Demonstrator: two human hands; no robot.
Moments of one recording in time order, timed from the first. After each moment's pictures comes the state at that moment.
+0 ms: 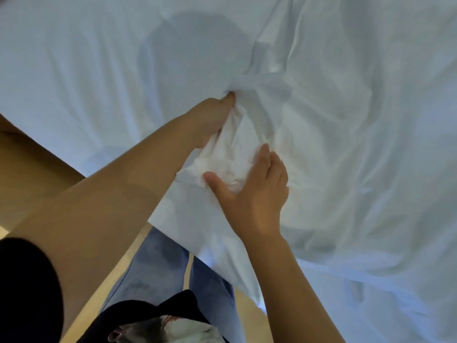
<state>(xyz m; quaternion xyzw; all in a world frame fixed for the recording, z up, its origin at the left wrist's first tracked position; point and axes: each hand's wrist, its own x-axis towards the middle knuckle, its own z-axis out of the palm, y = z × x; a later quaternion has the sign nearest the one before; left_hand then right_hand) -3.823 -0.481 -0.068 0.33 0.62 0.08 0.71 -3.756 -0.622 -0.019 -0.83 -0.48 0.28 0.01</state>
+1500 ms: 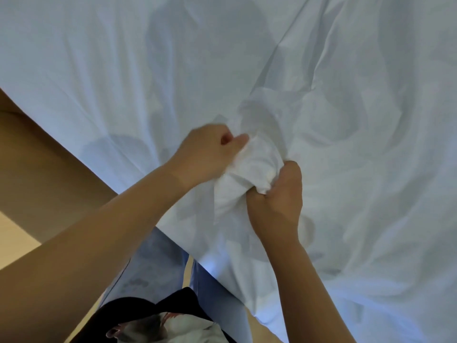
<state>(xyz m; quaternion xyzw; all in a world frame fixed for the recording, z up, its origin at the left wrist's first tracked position) -3.859 -0.524 -0.062 0.57 0.63 0.08 0.53 -3.737 -0.604 -0.032 -0.80 -0.48 0.30 0.20</state>
